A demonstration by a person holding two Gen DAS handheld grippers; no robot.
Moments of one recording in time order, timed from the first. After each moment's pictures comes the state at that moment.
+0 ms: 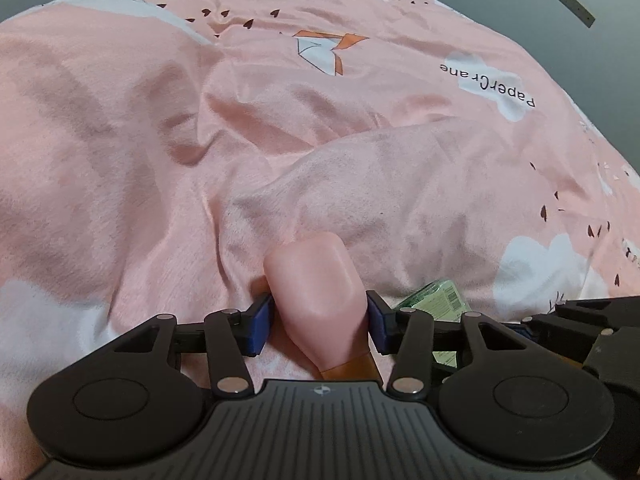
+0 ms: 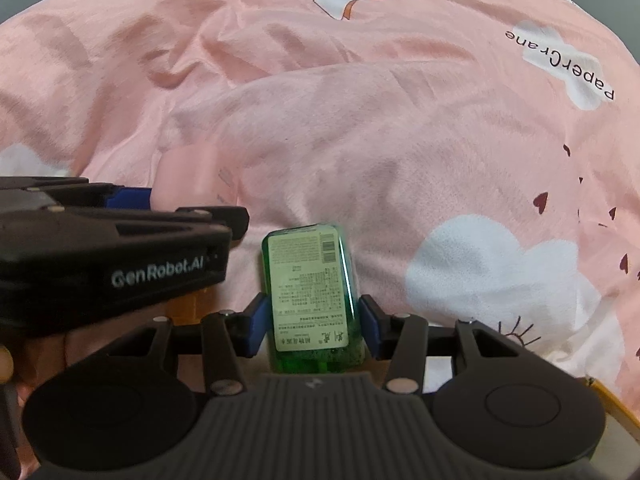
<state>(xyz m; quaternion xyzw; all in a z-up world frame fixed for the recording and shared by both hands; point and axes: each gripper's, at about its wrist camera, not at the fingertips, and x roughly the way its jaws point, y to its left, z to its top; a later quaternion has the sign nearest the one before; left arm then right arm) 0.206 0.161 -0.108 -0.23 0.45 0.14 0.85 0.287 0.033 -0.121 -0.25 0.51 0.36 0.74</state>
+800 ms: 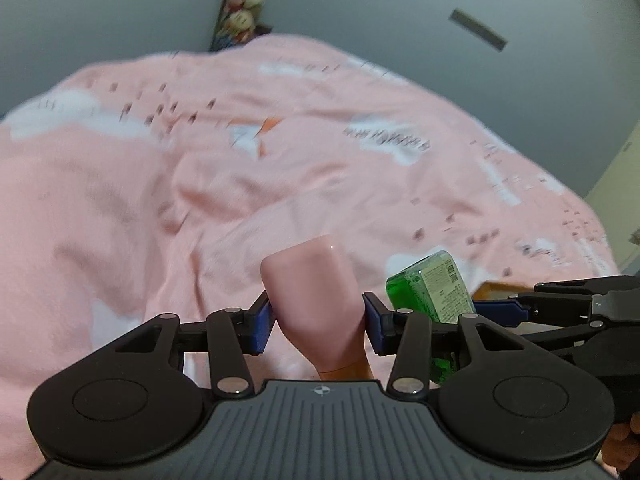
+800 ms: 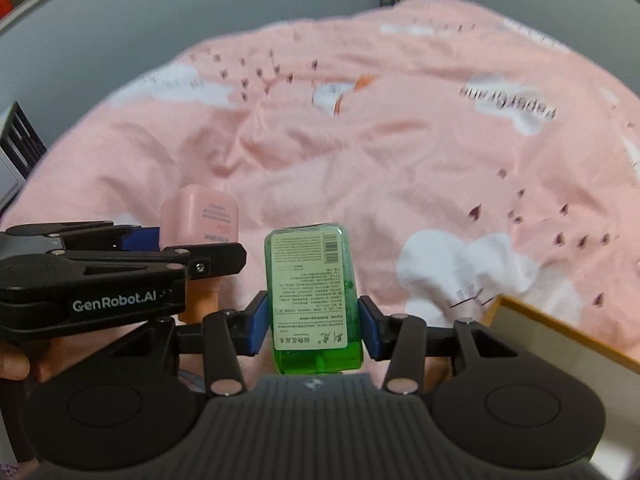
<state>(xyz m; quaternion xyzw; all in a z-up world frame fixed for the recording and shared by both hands) 0.134 0.137 -0.011 -0.20 0.35 0.05 0.91 0.232 -0.032 -0.023 -0.14 0.44 0.37 0.80</state>
